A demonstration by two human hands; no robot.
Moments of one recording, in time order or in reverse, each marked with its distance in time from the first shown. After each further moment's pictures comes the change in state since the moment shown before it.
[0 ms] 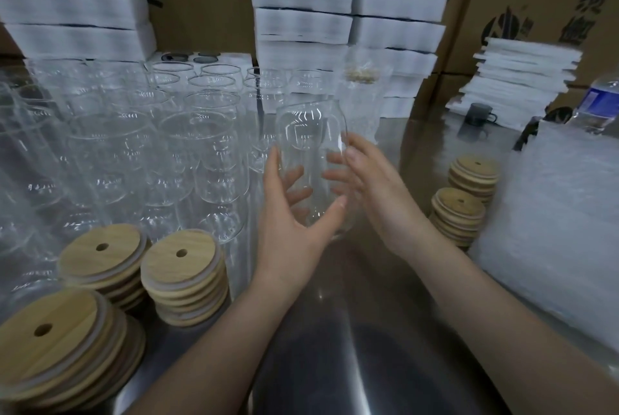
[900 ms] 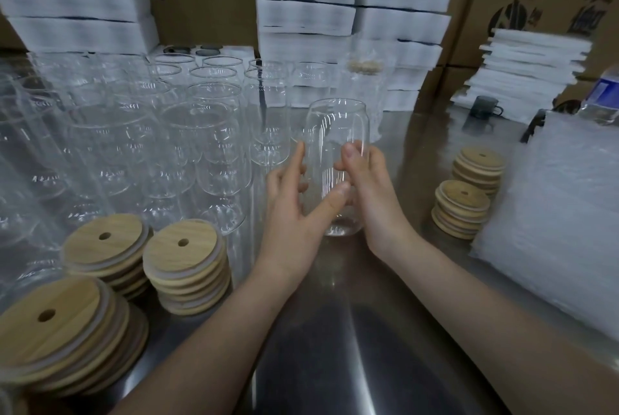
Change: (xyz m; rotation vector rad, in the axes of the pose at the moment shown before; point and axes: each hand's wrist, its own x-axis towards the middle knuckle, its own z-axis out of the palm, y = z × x) left_hand 0.003 0.001 -0.002 0.080 -0.056 -0.026; right_hand 0.004 0.029 0.009 0.041 0.115 0.009
